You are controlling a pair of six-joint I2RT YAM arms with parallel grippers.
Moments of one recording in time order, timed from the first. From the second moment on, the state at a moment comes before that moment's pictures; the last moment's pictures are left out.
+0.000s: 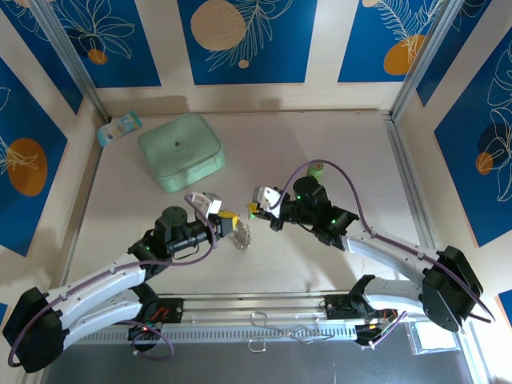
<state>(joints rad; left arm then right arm) -0.75 0.87 0.39 0.22 0.27 -0.36 0.78 1.17 0.70 0.07 -0.39 -0.46</state>
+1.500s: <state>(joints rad) -0.75 0.87 0.40 0.21 0.26 -0.39 0.89 1.20 0.73 0.07 -0.25 -0.57</state>
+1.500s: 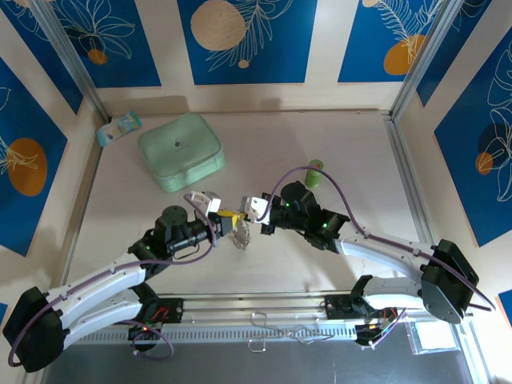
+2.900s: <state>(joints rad) -0.75 0.89 0.41 0.19 0.27 -0.39 0.89 1.20 0.73 -0.01 -0.31 -0.60</state>
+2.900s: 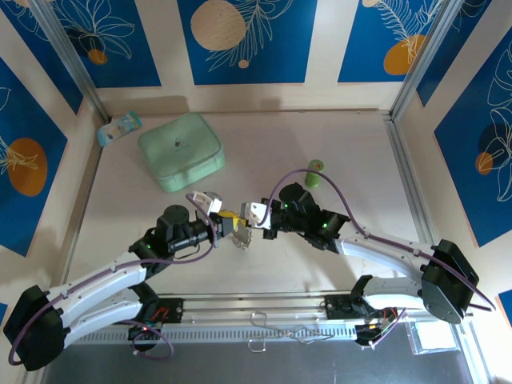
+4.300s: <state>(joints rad) -0.75 1.05 0.25 0.92 0.54 -0.06 0.65 1.00 0.71 -0.10 -0.79 -0.35</state>
